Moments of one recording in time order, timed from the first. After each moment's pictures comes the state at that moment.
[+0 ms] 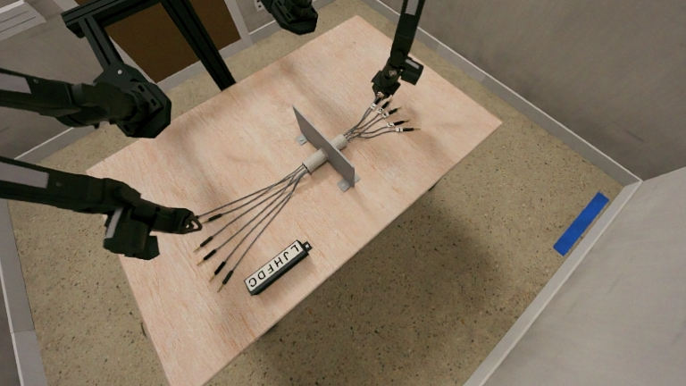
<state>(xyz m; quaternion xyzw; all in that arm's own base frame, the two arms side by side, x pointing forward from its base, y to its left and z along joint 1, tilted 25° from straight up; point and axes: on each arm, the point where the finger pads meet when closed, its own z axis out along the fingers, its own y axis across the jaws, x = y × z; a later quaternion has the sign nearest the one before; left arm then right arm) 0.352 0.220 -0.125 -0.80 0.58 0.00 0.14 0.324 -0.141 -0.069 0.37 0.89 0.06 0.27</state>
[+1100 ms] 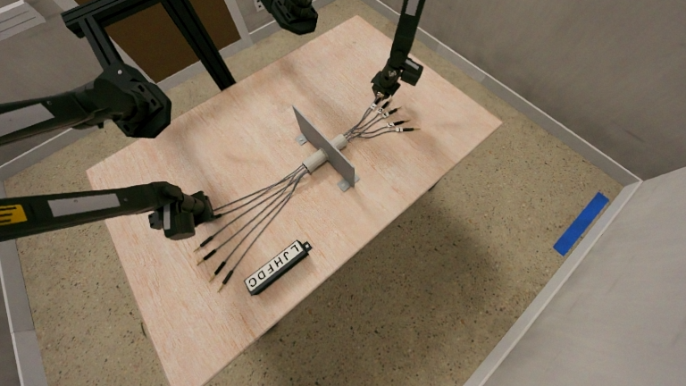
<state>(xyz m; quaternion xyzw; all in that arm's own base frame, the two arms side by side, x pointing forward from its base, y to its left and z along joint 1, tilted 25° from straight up) 0.352 0.218 -0.126 -0.80 0.58 0.00 0.13 0.303 -0.137 -0.169 0.78 0.60 0.03 0.19</state>
